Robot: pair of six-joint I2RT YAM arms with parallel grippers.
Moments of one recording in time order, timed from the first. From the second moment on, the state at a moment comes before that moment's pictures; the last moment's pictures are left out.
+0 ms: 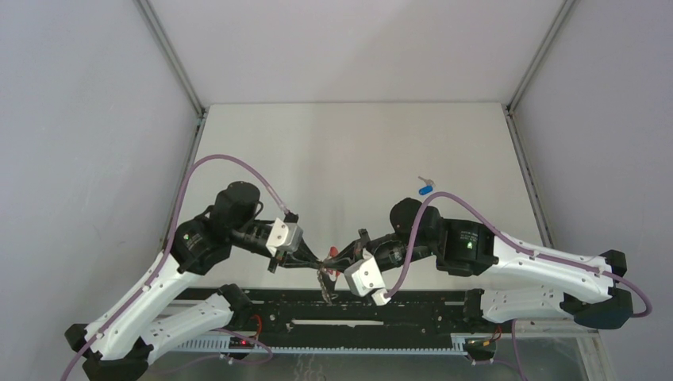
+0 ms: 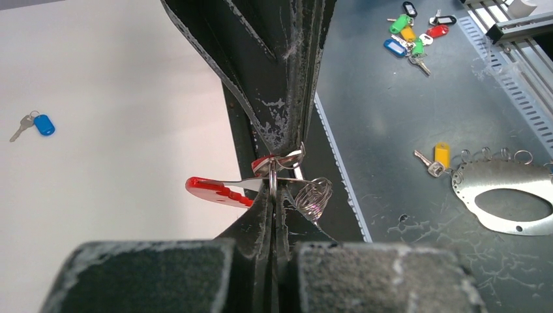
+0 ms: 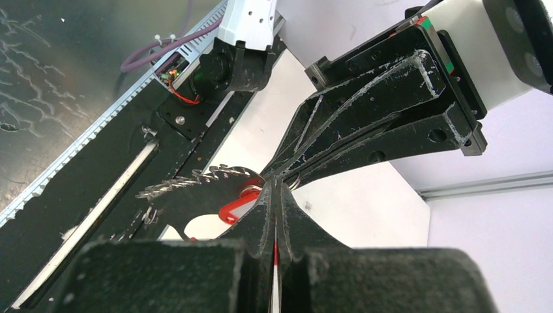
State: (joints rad) left arm -0.76 0.77 1.00 -0.77 1.00 0.46; right arm 1.31 1.08 1.17 -0.40 -0.47 -0.86
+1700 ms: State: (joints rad) left arm -0.76 0.77 1.00 -0.79 1.00 0.50; right arm 1.28 1.08 1.17 -0.41 -0.49 -0.86
